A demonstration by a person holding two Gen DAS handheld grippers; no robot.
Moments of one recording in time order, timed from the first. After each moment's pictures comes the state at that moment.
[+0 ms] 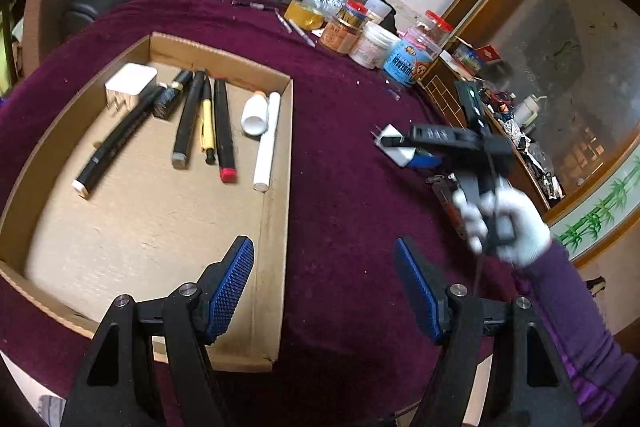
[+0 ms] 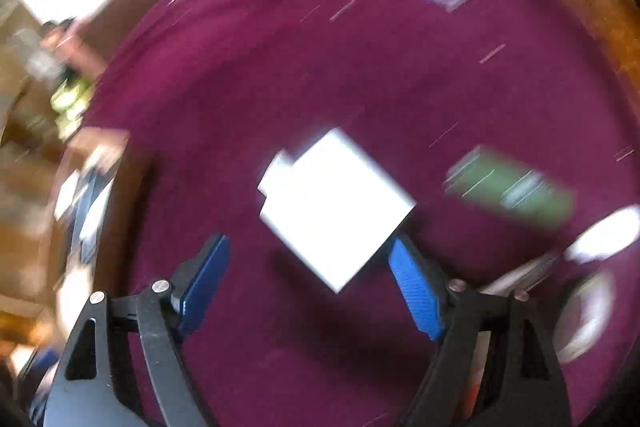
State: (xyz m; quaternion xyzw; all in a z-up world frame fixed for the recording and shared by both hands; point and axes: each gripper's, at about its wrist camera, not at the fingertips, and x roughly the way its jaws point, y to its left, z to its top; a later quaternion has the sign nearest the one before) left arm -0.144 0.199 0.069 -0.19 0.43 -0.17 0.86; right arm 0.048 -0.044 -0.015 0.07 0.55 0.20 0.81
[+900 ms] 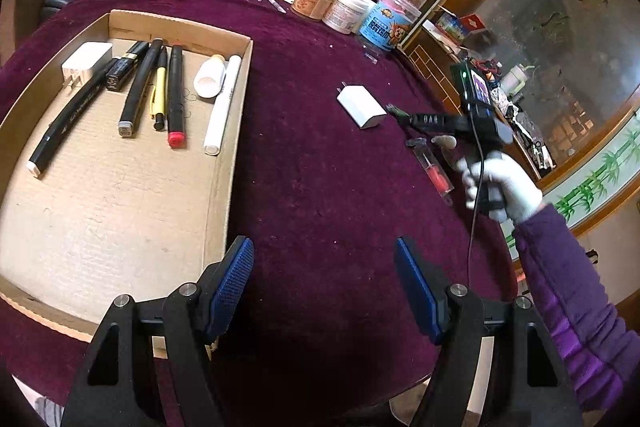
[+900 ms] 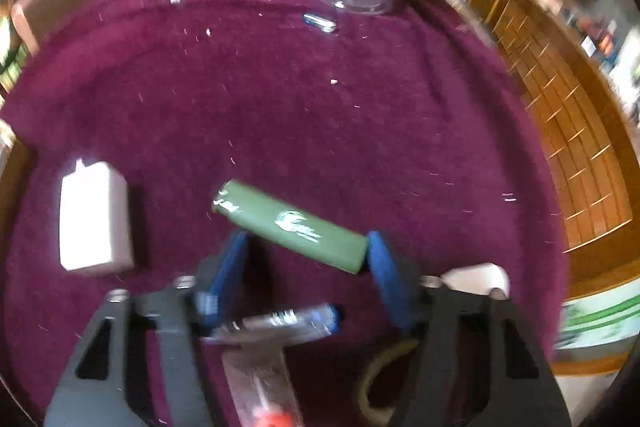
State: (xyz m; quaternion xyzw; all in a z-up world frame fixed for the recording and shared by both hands) left arm -0.147 0.163 0.059 -0.17 0.46 -0.20 0.85; right arm 0.060 -0.139 0.005 -0.03 0.51 0.07 0.86
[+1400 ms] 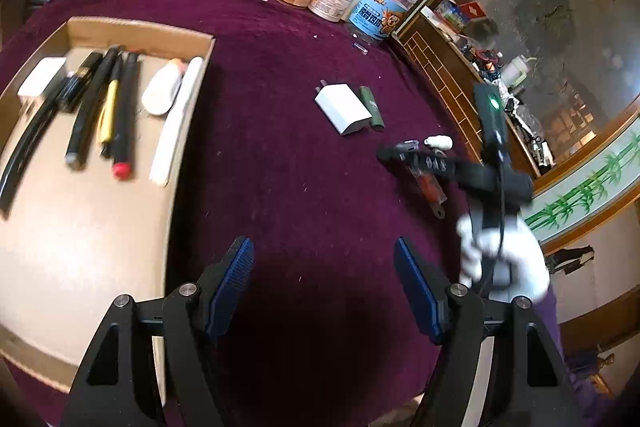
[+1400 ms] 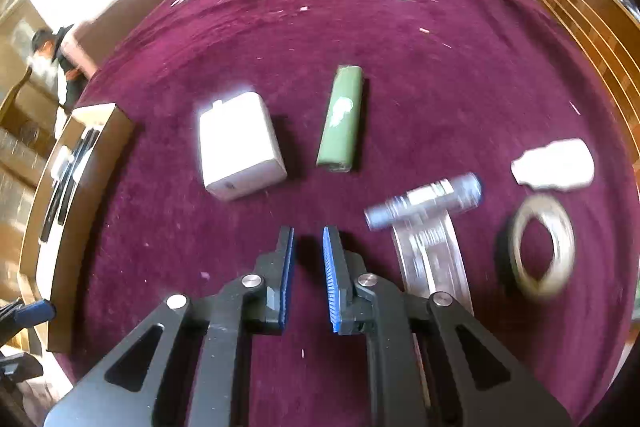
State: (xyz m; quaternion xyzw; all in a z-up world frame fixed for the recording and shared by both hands) left arm -0.104 0.126 0.067 -0.16 0.49 -0.21 0.83; right arm -0.031 -0.107 0.005 0.07 0.51 0.14 0.85
